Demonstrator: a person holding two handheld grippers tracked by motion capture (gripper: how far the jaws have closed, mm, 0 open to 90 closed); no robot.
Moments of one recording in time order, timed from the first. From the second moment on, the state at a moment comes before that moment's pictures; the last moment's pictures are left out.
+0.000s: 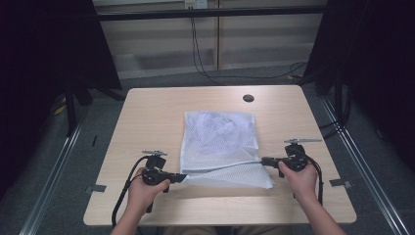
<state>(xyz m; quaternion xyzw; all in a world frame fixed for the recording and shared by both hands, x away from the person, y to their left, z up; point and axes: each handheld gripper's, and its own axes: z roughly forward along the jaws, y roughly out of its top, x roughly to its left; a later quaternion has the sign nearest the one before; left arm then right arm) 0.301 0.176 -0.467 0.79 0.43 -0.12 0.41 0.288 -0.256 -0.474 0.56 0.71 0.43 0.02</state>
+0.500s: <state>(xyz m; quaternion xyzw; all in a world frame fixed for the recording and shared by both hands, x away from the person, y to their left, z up) 0.301 0.177 -0.471 0.79 0.41 -0.10 0.45 0.287 -0.256 -0.475 0.56 0.71 0.43 0.04</state>
